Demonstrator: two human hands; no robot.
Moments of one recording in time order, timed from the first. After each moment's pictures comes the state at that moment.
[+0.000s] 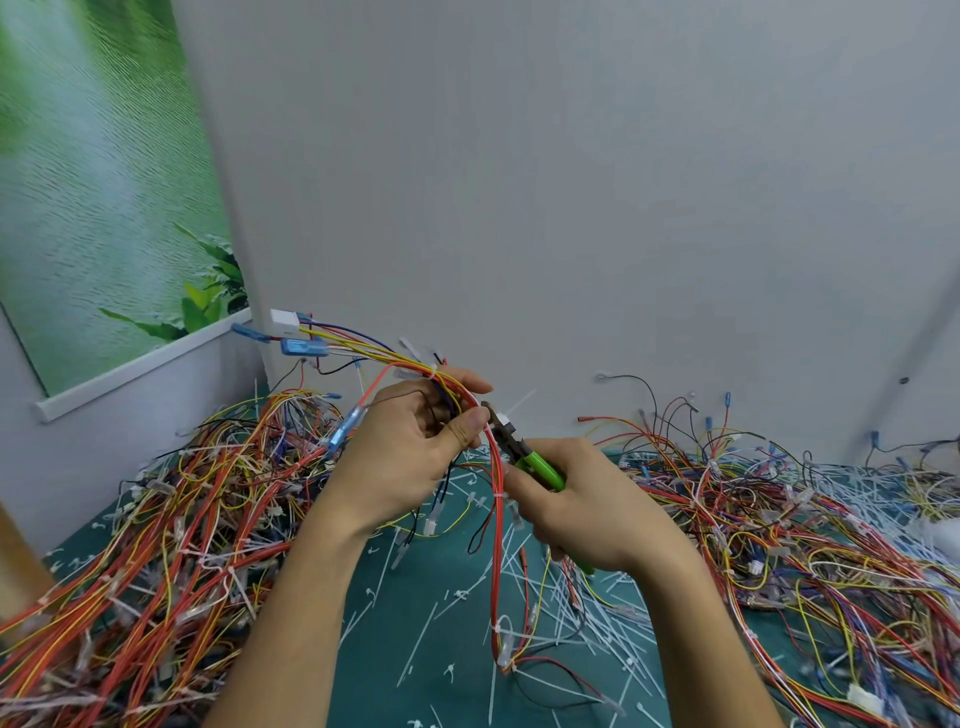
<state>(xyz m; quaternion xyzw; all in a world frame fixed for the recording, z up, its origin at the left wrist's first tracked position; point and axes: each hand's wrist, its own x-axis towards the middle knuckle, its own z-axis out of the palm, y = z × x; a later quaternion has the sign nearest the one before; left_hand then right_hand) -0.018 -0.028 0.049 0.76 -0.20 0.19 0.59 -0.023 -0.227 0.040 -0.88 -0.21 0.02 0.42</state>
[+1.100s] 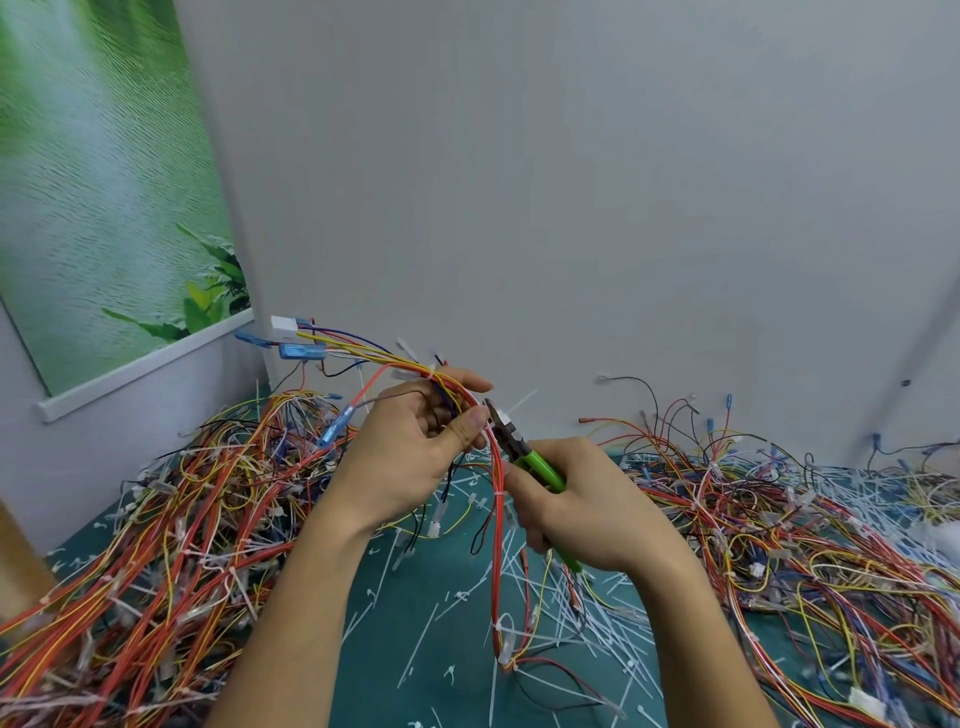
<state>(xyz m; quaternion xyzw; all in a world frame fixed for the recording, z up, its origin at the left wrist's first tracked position) -0.013 -0.027 0.045 0.75 -0.19 0.17 0.61 -0.028 -0.223 0.044 -0.89 -0.20 0.00 0.42</state>
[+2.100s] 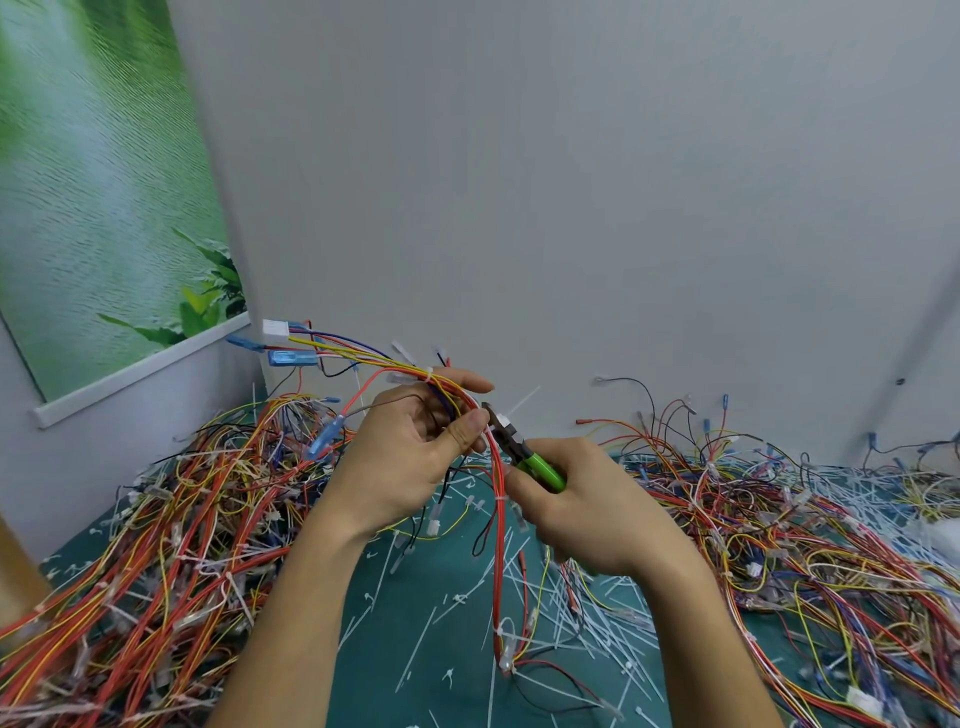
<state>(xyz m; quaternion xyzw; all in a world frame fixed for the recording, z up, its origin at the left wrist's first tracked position) -0.016 -0.029 0.048 0.74 -0.22 0.18 0.61 -0.029 -0.226 0.047 -0.90 -0.19 -0.01 0.40</state>
